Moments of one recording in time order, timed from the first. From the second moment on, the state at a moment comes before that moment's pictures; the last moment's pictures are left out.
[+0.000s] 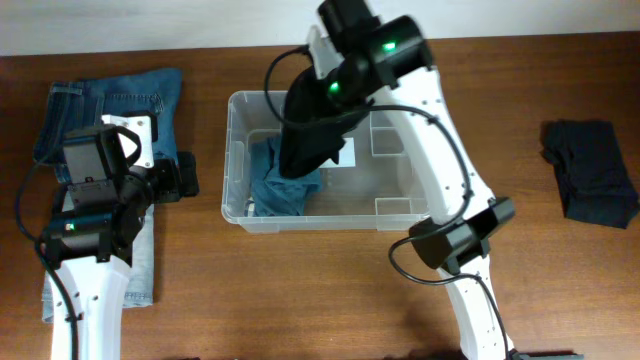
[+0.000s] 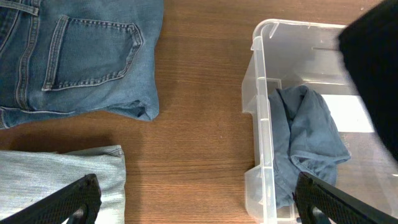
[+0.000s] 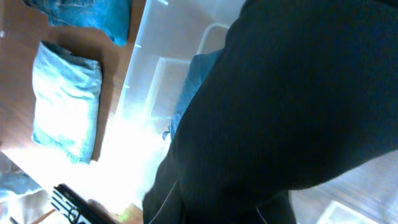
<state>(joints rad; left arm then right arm) 0.11 1.21 1.16 -0.75 0.11 0.02 0.48 2.37 2.79 -1.58 -0.36 0.24</state>
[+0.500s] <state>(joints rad) 0.11 1.21 1.16 -0.75 0.11 0.02 0.53 2.37 2.51 -1.43 -0.40 0.24</state>
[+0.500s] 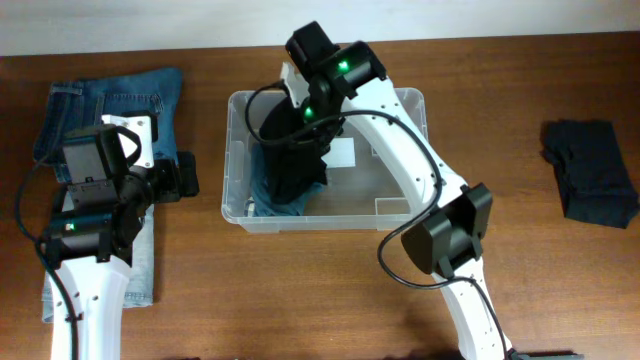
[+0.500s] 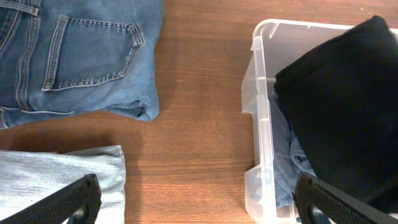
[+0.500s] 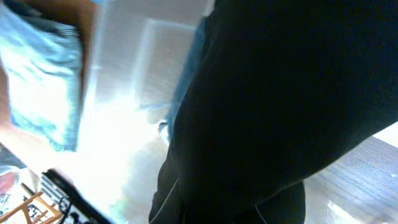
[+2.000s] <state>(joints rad) 0.11 1.21 1.16 -0.75 0.11 0.02 0.43 2.37 2.33 -1.35 0.04 0.32</state>
